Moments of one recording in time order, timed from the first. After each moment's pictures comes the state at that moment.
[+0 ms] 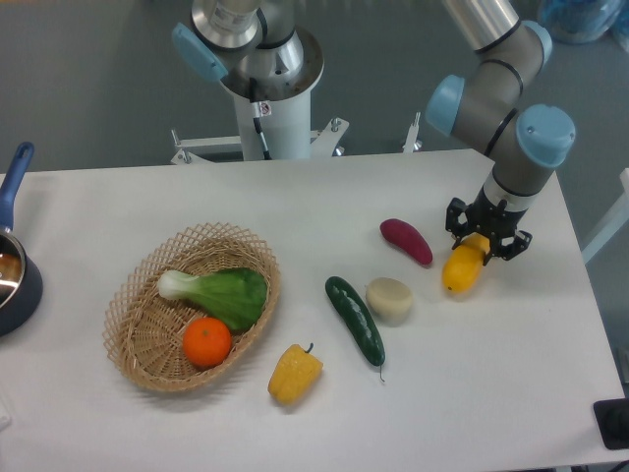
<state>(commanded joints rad) 2.92 -1.98 -1.72 -0.95 1.44 1.47</state>
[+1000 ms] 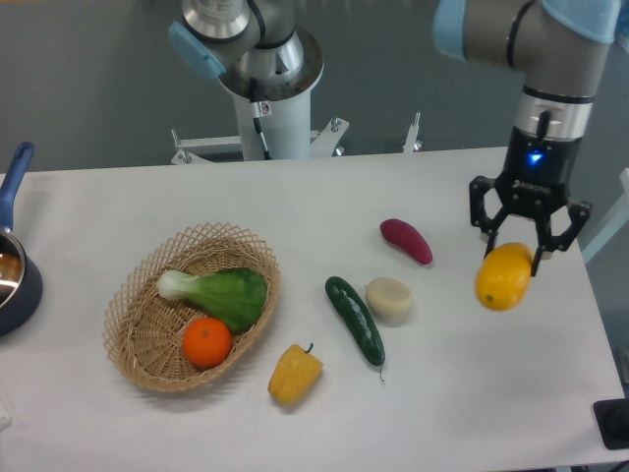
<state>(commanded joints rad) 2.80 -1.82 -1.50 -0.95 0.97 1.26</state>
